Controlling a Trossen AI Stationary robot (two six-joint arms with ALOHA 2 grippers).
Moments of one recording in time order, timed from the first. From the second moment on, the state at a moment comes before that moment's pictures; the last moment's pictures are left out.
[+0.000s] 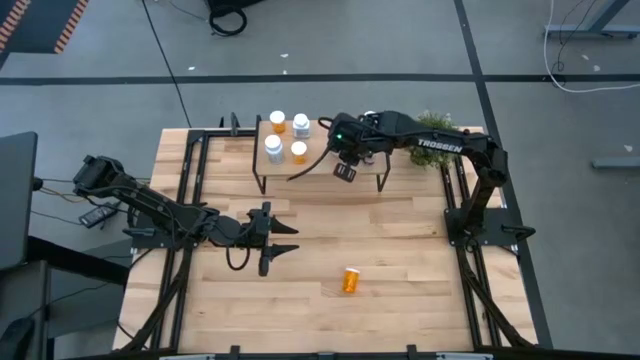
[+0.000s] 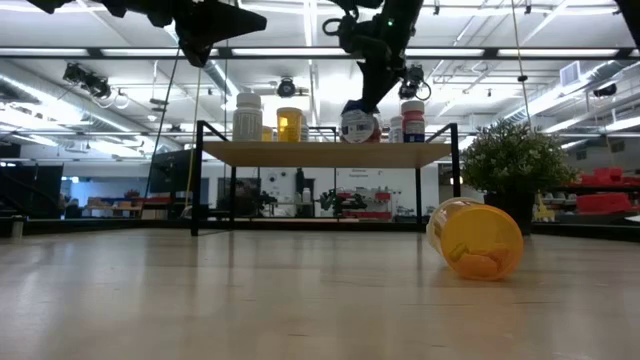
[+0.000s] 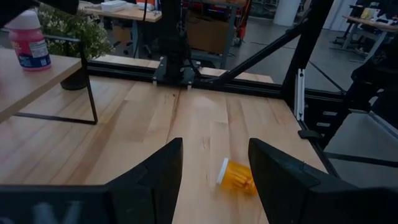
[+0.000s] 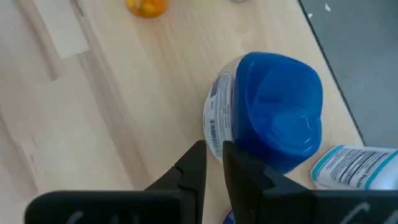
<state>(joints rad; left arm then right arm) -0.39 1.20 0.60 0.41 -0.41 -0.22 -0.28 1.77 1.77 -1.10 0.26 0.07</state>
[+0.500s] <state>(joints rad) -0.39 1.20 0.60 0.41 -0.41 -0.22 -0.33 1.77 1.77 -1.05 0.26 0.03</state>
